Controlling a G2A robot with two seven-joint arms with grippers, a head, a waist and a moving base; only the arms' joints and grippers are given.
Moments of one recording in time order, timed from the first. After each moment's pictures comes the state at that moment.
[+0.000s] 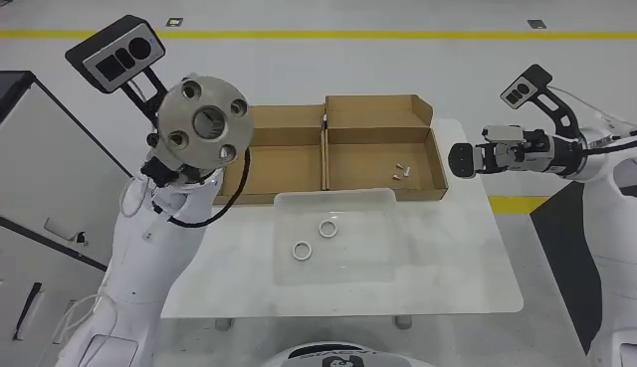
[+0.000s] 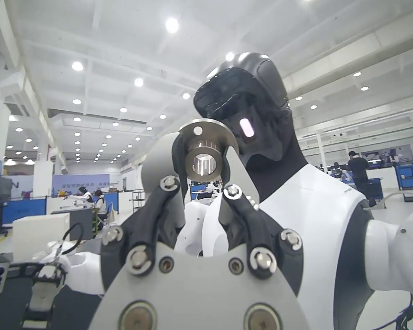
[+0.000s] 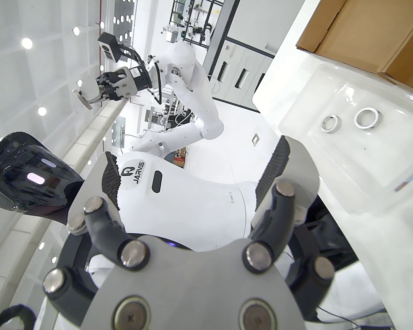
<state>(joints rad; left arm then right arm) 1.08 -1.23 -1.24 -1.93 -0.71 -0.93 -0.79 -1.21 -0.93 1.70 -1.69 0.59 0.22 1.54</state>
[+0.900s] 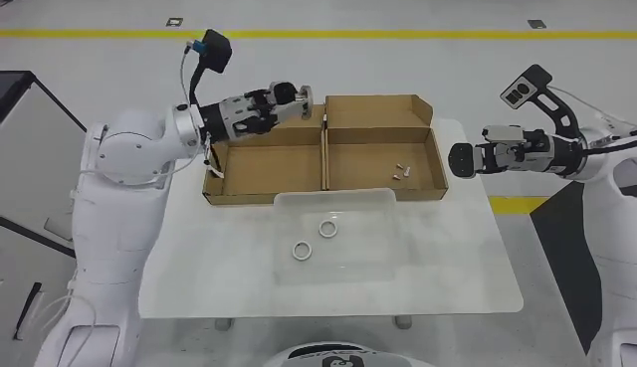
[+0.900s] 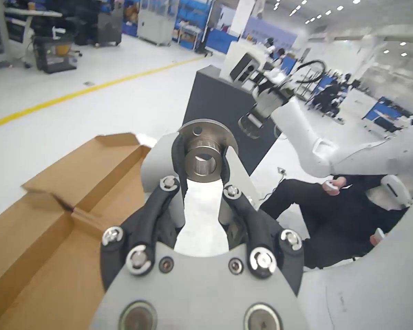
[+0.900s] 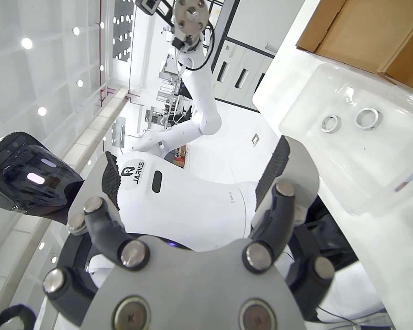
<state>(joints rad) 1.04 -1.16 -1.41 -1.76 0.16 -0.51 -1.06 -1.21 -0.93 1.70 -1.69 0.59 0.22 1.54</state>
